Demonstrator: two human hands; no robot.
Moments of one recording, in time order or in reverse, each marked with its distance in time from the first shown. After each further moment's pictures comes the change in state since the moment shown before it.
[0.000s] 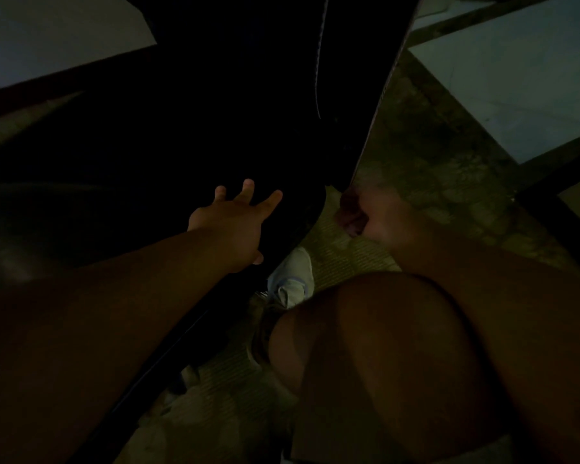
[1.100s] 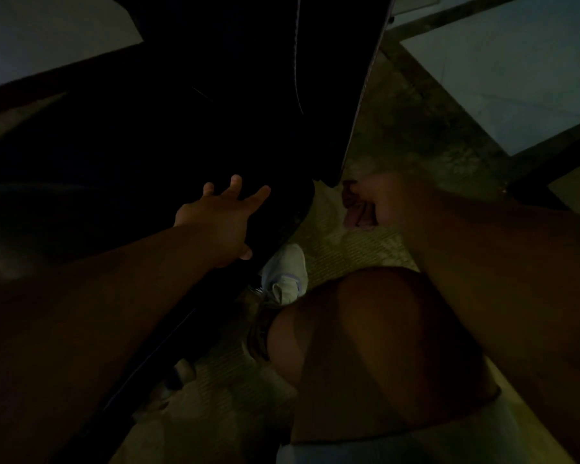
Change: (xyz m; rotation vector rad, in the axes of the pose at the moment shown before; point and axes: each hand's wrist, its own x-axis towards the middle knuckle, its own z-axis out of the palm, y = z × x) left_hand 0.004 -0.003 0.002 0.000 0.020 0.009; right_hand -0.015 -0.028 -0.023 -0.702 0.042 -0.025
